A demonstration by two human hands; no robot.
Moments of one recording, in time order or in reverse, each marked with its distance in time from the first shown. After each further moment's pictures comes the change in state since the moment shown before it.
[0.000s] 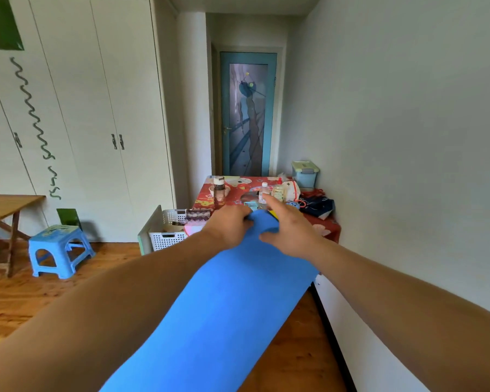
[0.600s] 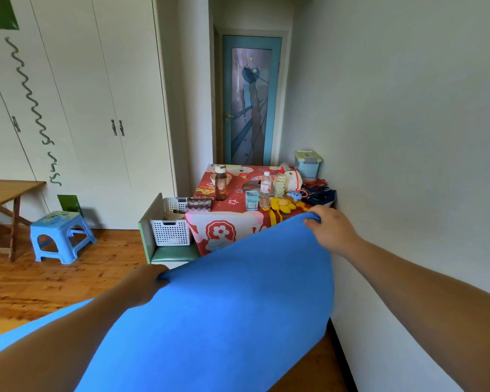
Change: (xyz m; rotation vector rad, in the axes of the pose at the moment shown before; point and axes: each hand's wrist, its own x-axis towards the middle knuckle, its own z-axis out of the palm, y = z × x) left_hand -0.109 -0.177 0.039 0.189 -0.277 -0.370; right_hand -0.016 0.063 -0.013 -0.042 0.109 0.275
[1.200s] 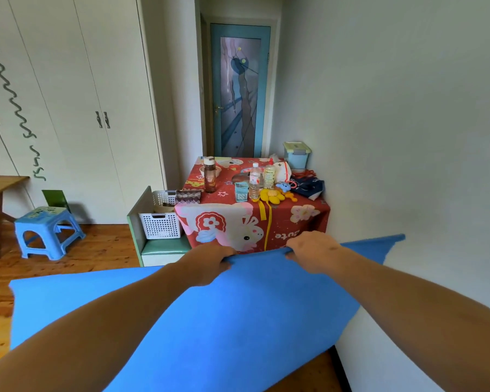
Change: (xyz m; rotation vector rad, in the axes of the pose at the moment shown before) left_hand 0.006 0.137 0.008 0.024 -0.015 0.474; right_hand -0.046 0.003 0.012 -0.773 -0.491 -0.204
